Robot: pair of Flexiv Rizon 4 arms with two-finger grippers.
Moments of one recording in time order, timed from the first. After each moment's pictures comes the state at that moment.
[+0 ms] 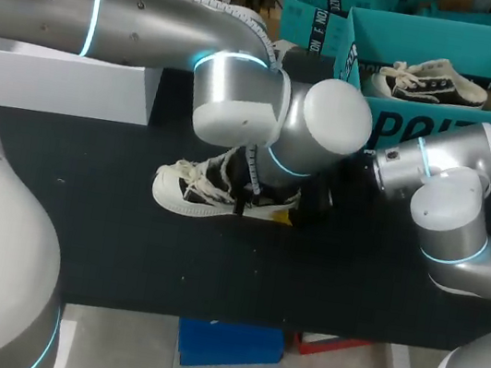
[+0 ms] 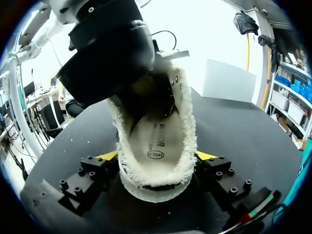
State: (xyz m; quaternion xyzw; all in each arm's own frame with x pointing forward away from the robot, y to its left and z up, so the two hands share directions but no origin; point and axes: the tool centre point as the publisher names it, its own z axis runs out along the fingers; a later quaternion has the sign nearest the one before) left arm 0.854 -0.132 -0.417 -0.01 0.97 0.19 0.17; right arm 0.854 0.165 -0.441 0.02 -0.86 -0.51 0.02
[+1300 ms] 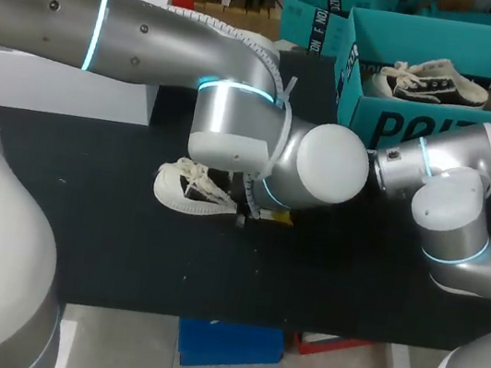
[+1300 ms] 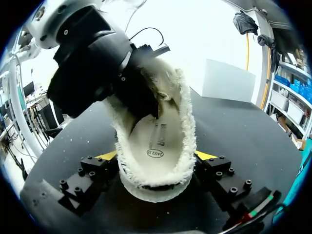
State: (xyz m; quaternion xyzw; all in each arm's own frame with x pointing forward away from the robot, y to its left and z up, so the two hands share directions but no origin) left arm 0.851 -0.139 -0.419 -0.04 0.95 0.18 0.25; right arm 0.854 0.163 -0.441 0.02 -0.86 -0.51 0.02
